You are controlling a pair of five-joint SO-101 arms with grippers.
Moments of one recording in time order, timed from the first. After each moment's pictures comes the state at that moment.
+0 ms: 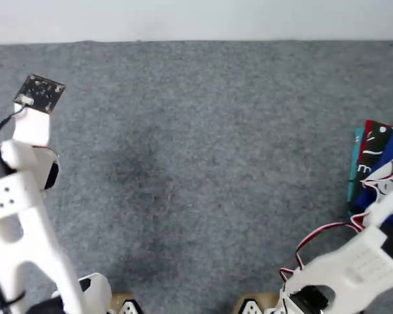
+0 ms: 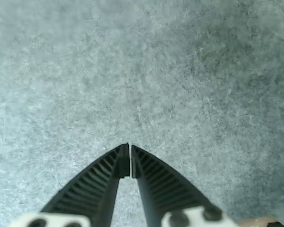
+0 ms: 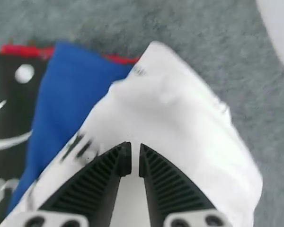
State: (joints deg) left arm -25.3 -27.6 9.1 99.4 -28.1; right arm 44.4 21.4 -17.8 56.7 30.4
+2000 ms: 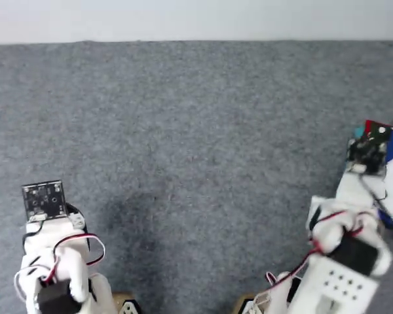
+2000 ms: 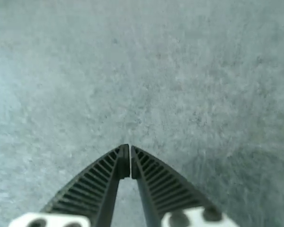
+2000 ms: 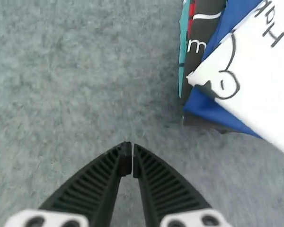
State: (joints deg) left arm -25.1 -103.5 78.5 77.3 -2.8; right arm 23.3 -70.2 55.3 75.9 13.9
